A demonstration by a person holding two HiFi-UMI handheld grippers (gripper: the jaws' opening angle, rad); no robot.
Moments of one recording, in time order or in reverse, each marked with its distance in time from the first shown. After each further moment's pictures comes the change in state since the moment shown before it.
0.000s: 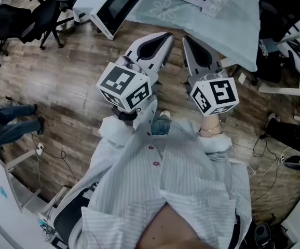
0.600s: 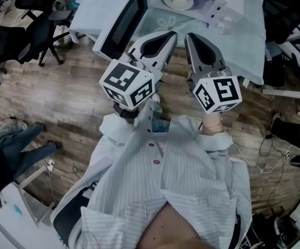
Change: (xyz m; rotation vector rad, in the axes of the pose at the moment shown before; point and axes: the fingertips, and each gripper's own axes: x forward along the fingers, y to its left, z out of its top) left arm 0.080 0.120 0.015 0.009 0.056 -0.089; right arm 0.129 -0.065 0.004 0.022 -0.019 -0.103
